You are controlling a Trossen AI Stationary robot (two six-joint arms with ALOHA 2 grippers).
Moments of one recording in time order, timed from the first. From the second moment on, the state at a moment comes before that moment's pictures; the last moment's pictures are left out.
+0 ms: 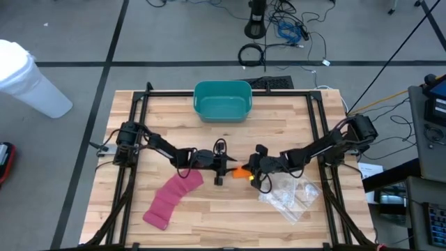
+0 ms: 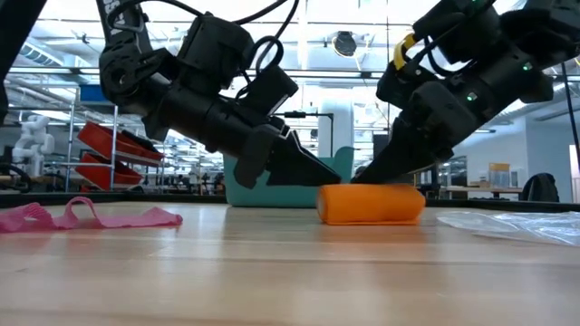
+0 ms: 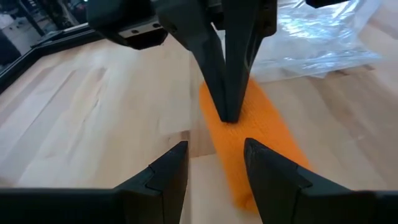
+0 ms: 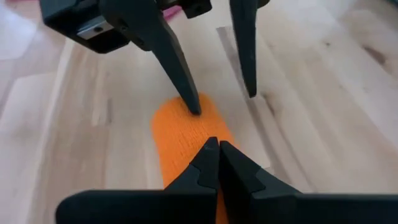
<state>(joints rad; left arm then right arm) -0.10 1.98 0.78 0.85 -0.11 0.22 0.24 1.61 0.55 0.41 0.29 0.36</state>
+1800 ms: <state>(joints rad) -0.09 1.98 0.83 0.82 -0.10 0.24 0.38 1.49 0.55 0.33 0.53 0.34</state>
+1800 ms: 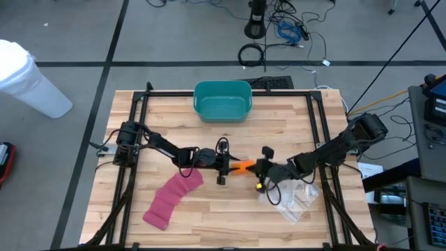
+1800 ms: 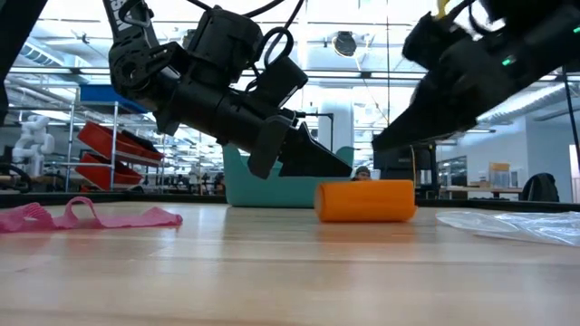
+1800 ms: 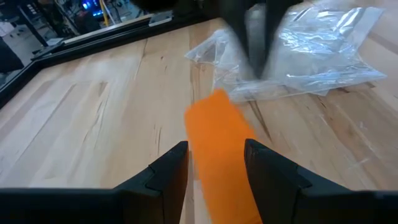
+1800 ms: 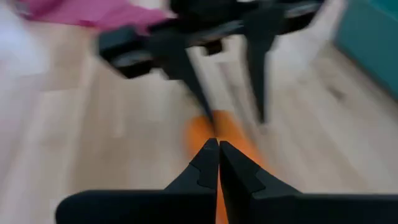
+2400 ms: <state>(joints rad) -0.09 1.98 0.83 0.82 -0.10 0.20 0.34 1.50 0.55 0.24 0.49 0.32</state>
